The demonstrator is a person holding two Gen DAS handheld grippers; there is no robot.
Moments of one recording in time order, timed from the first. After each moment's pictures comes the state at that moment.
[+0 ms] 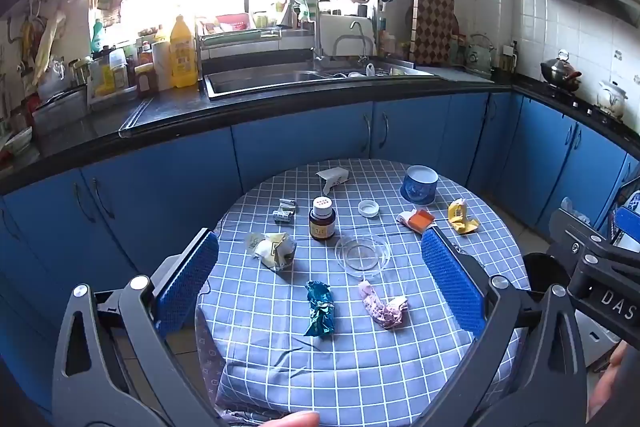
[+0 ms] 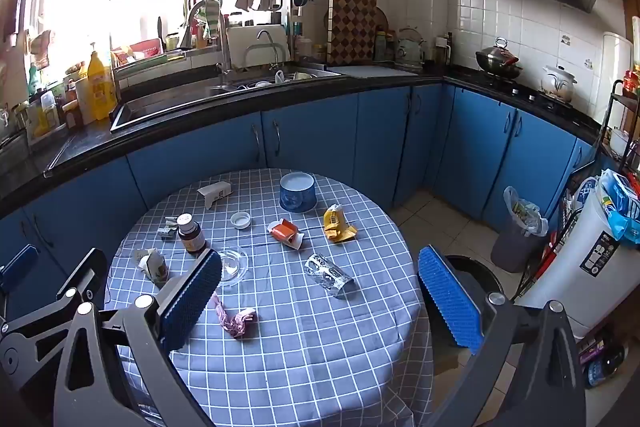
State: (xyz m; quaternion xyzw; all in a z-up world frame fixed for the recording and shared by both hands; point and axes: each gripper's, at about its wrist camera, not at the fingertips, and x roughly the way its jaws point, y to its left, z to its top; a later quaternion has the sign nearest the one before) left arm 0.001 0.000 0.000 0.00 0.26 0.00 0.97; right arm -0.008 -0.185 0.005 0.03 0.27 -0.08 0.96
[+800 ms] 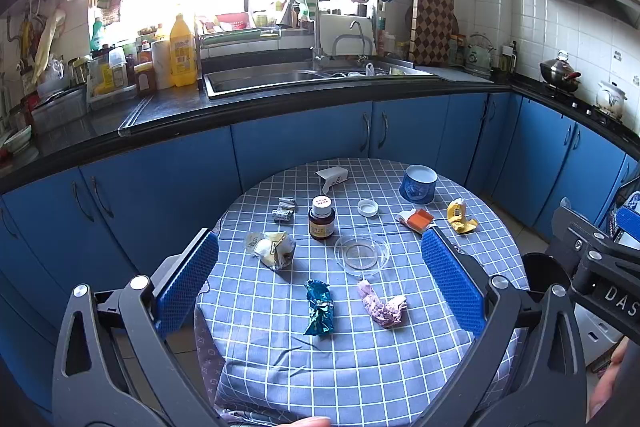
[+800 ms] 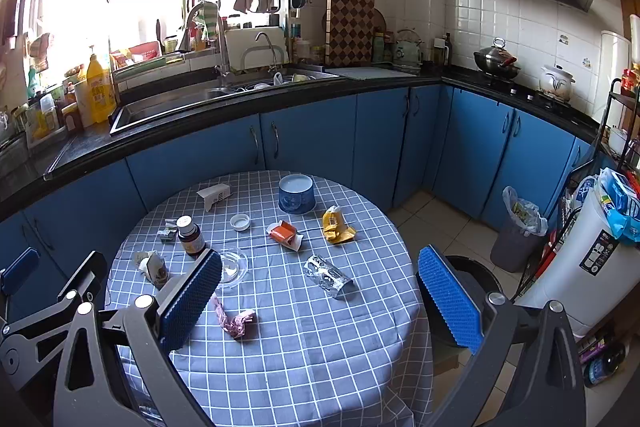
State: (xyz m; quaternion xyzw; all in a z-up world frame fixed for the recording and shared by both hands) left arm -0.001 -0.004 0.001 0.00 0.26 0.00 0.97; right arm -0.008 -0.188 0.011 0.03 0.27 -0.09 0.96
